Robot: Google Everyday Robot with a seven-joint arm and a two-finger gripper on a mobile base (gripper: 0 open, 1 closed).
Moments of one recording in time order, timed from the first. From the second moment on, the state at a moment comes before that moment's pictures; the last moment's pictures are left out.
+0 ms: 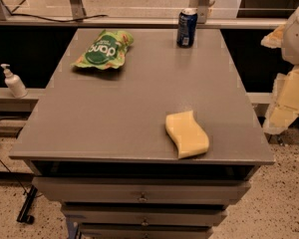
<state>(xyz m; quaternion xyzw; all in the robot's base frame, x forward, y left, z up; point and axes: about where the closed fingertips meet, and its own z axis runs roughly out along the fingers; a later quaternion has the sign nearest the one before) 0.438 -0.217 0.976 -0.60 0.78 -0.03 0.16</state>
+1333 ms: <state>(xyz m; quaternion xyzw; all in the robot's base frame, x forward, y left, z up) 0.438 -0.166 0.892 -0.62 0.76 0.04 0.18</state>
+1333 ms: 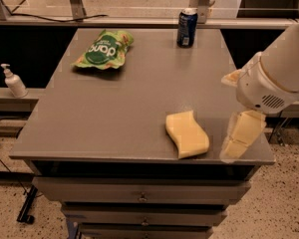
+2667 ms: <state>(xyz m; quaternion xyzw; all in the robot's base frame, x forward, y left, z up) 0.450 -0.124 0.817 -0.58 0.79 0.11 0.18</state>
